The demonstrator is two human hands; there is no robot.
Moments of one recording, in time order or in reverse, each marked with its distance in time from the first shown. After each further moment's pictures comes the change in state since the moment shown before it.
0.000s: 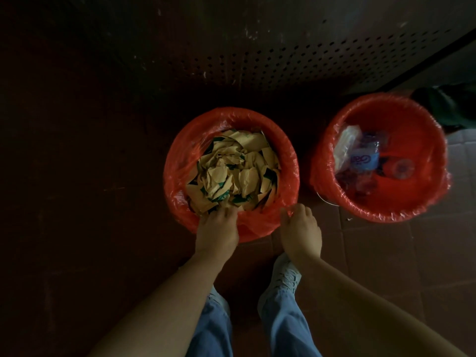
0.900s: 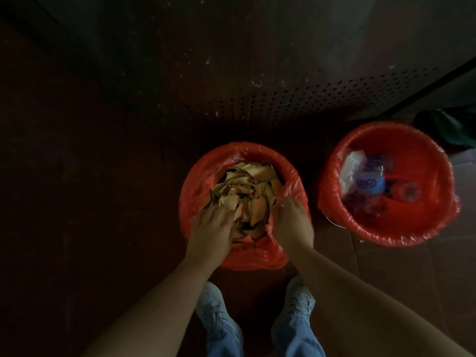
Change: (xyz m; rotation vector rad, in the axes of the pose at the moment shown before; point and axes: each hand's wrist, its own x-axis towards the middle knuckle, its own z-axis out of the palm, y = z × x) left_hand 0.023 -0.044 -0.048 0.100 0.205 0.173; right_hand 0.034 -0.074 -0.022 0.079 0.022 -0.177
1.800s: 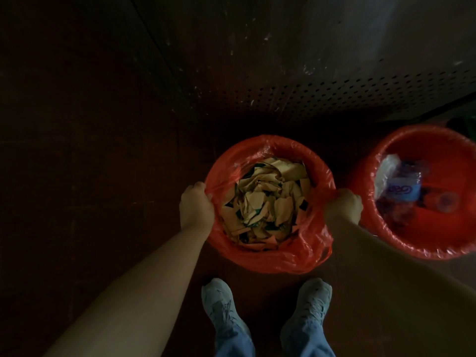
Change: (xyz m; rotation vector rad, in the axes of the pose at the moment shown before) left_hand 0.036 -0.086 -0.006 -0.495 0.044 -0.725; right_hand 0.069 0.019 0.002 0.083 0.213 0.450
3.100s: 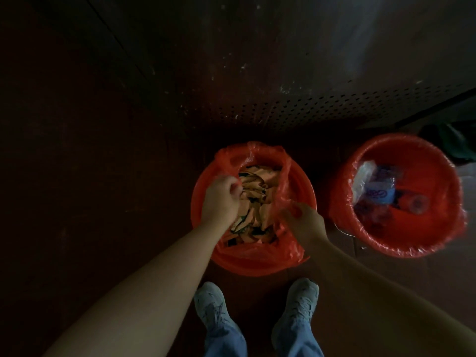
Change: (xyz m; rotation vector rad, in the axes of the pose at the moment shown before) left_hand -0.016 0.089 0.000 -0.121 -0.121 0.278; right_hand -0.048 -0.003 -0.016 0.079 -0.446 -0.184
